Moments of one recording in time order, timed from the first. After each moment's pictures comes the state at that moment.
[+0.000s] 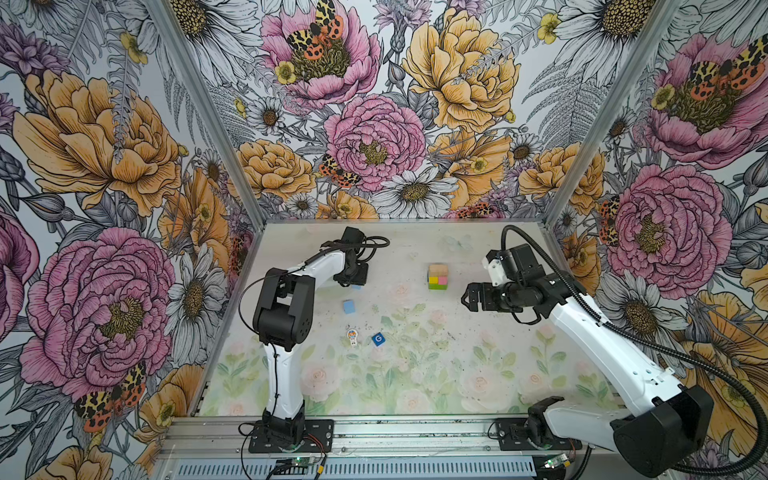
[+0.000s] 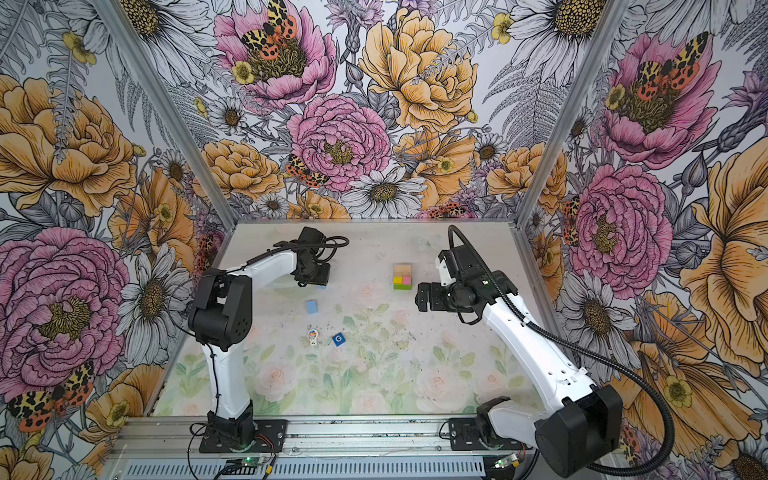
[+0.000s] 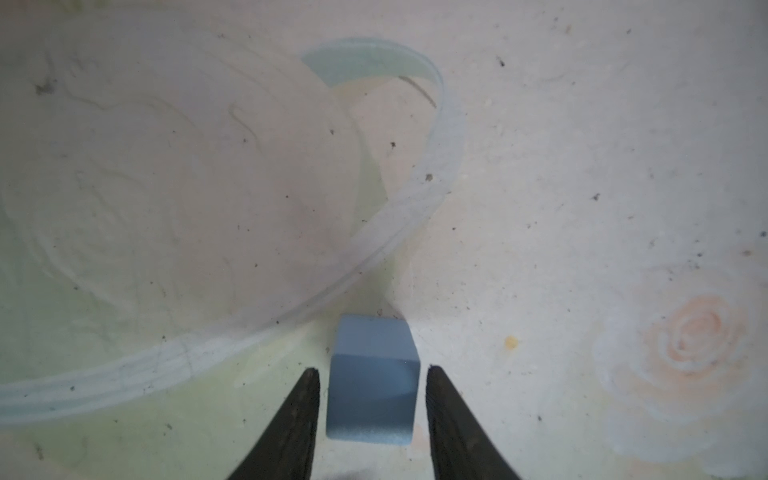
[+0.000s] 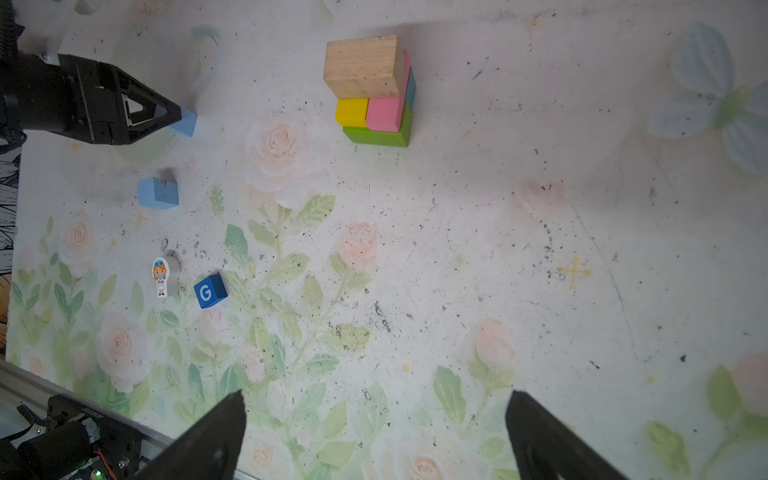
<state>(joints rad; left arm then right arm) -0.31 2.05 1.52 -0.68 -0.04 -0.16 0.35 1.22 1.16 -0.99 -0.17 0.32</state>
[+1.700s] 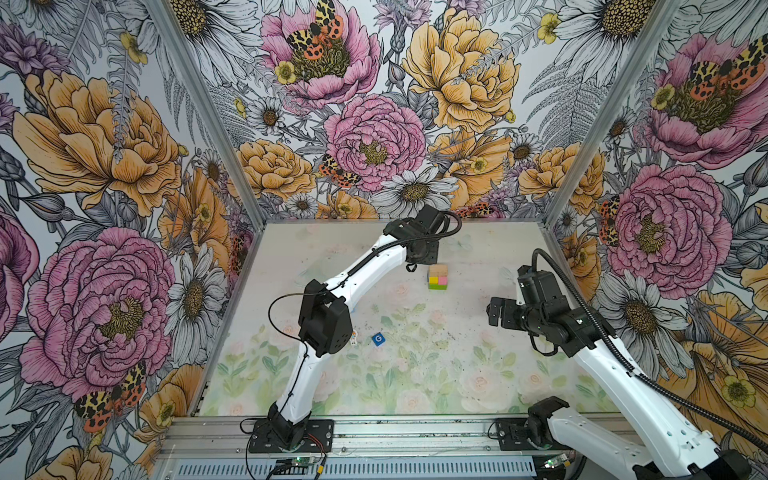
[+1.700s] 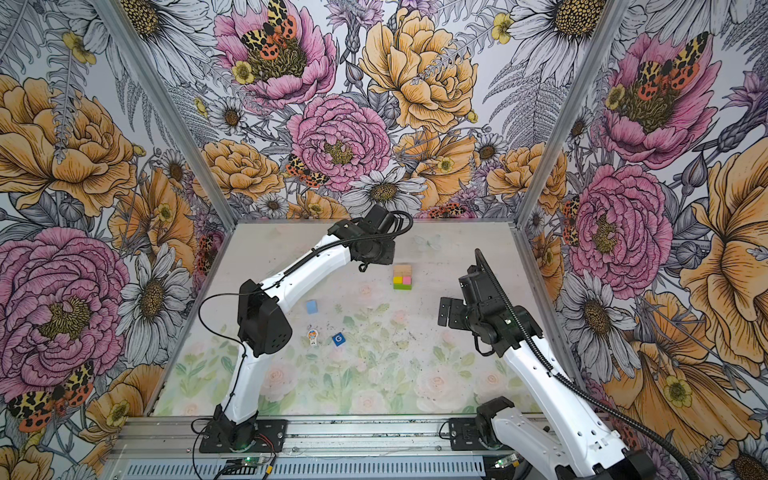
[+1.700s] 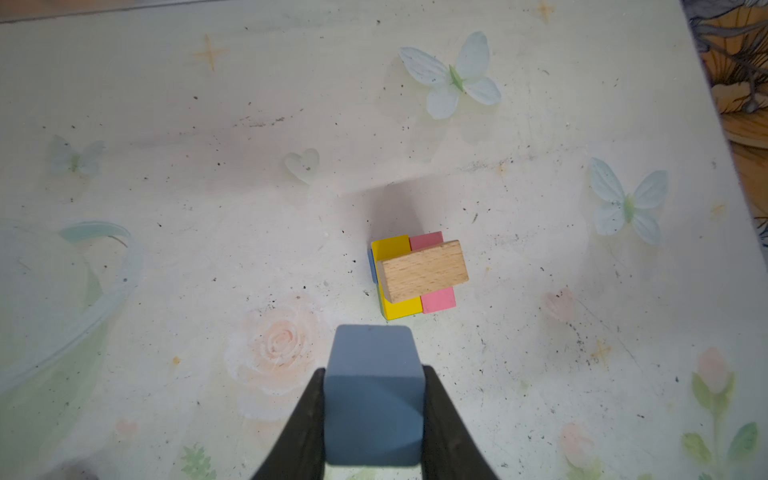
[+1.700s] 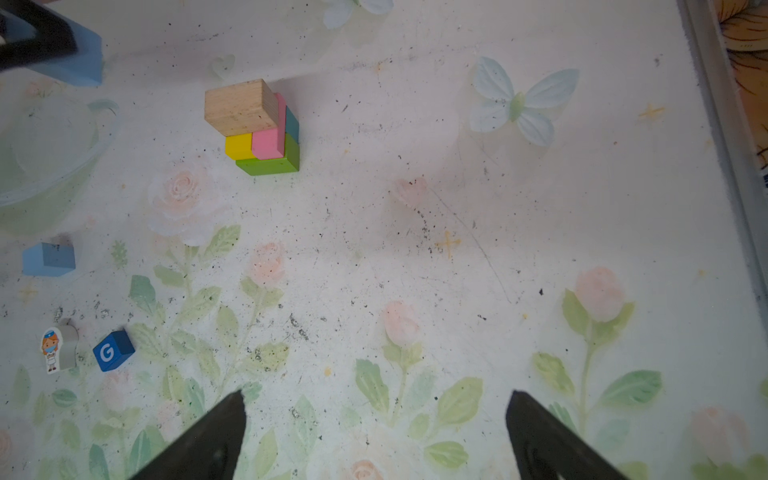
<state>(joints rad) -0.74 2.24 2.25 -1.00 -0.16 -0.49 0.35 0.93 0.96 -0.98 0.10 0.43</state>
